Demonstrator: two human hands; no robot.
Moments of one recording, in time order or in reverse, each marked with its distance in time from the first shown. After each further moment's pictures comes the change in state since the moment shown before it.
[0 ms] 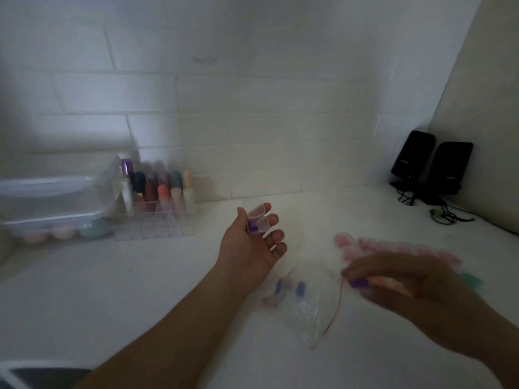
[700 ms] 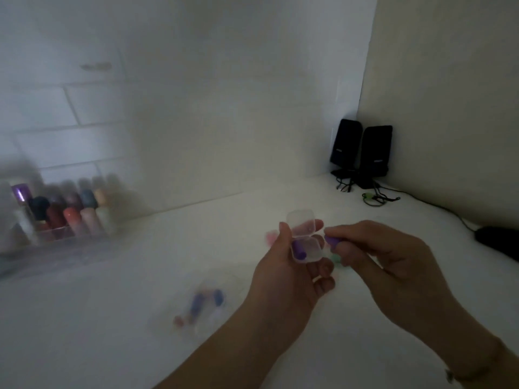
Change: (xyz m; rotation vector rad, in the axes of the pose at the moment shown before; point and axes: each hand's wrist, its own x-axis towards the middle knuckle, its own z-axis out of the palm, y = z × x) left_hand -0.023 -0.128 0.108 0.201 -0.171 -0.175; right_hand -0.028 0.036 -0.056 -0.168 0.461 -0.204
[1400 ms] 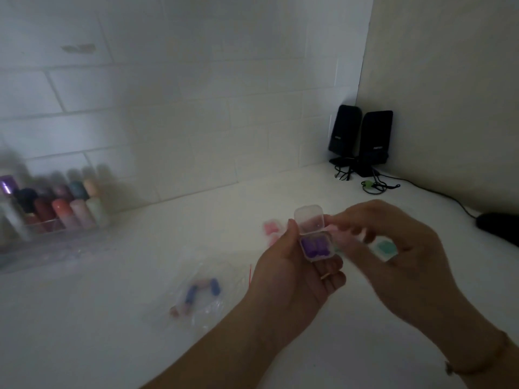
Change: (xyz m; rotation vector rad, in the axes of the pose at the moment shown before) left_hand 0.000 -0.007 -0.001 -0.073 -0.120 -0.073; right_hand -0.004 0.004 0.001 -0.077 0.057 0.006
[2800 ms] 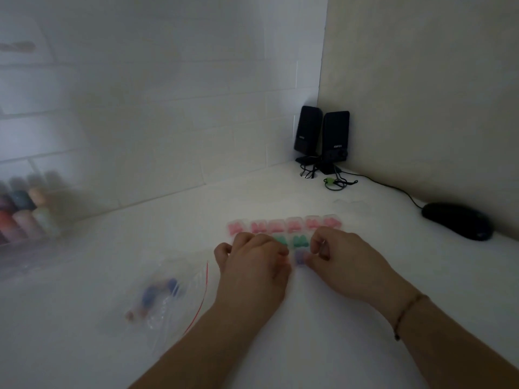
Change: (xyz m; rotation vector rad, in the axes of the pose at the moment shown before) left_hand 0.020 -0.021 -0.032 1.962 0.377 0.661; right_hand -0.011 0.060 0.000 -0.476 -0.393 0.536
